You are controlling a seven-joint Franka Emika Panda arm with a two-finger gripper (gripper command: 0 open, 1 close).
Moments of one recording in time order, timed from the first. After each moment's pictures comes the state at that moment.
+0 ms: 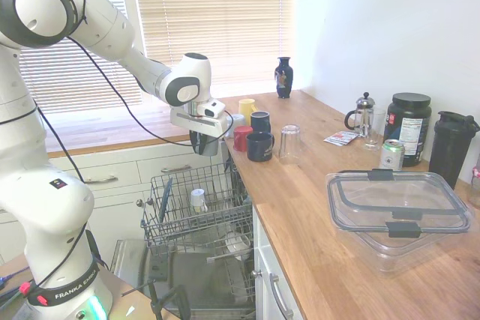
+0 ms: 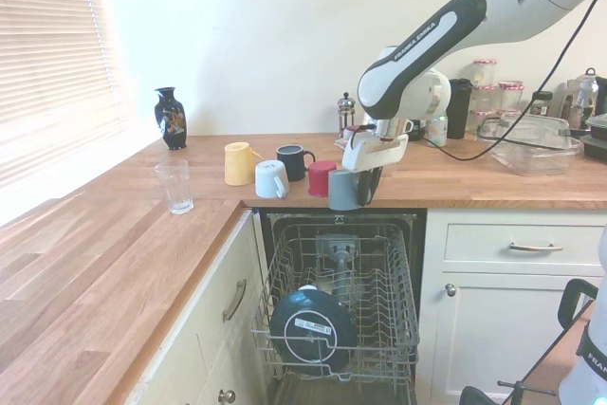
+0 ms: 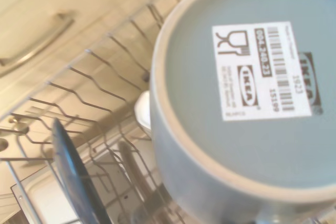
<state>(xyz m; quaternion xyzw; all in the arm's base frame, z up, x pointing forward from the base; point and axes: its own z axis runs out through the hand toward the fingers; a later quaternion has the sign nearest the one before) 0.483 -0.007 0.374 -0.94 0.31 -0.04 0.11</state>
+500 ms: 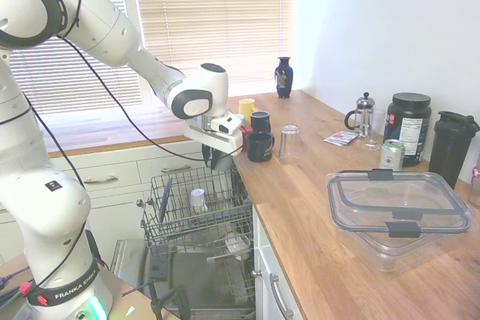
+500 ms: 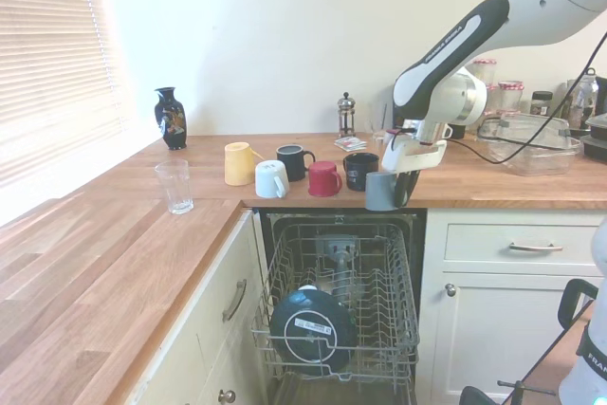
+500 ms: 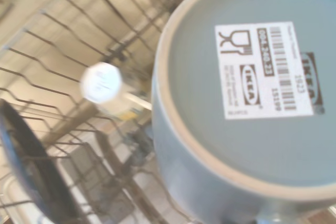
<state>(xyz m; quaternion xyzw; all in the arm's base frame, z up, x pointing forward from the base) 0.444 -0.097 0.348 -0.93 0.35 -0.03 0.12</state>
